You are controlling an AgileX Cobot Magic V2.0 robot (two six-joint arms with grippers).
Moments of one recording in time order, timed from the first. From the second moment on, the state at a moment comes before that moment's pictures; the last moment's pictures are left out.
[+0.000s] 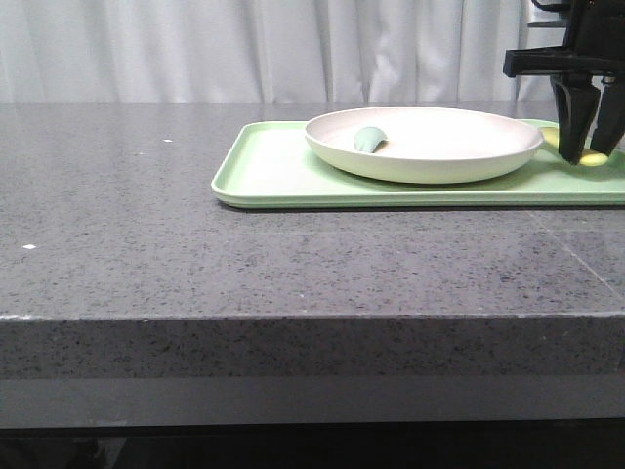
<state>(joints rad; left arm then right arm) -0.31 0.23 -0.48 -0.04 0.39 -0.08 0.06 1.97 -1.77 0.01 1.24 0.20</state>
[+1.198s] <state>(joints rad) -0.31 0.23 -0.48 -0.04 0.39 -0.08 0.08 1.47 -1.60 -0.02 1.17 0.17</state>
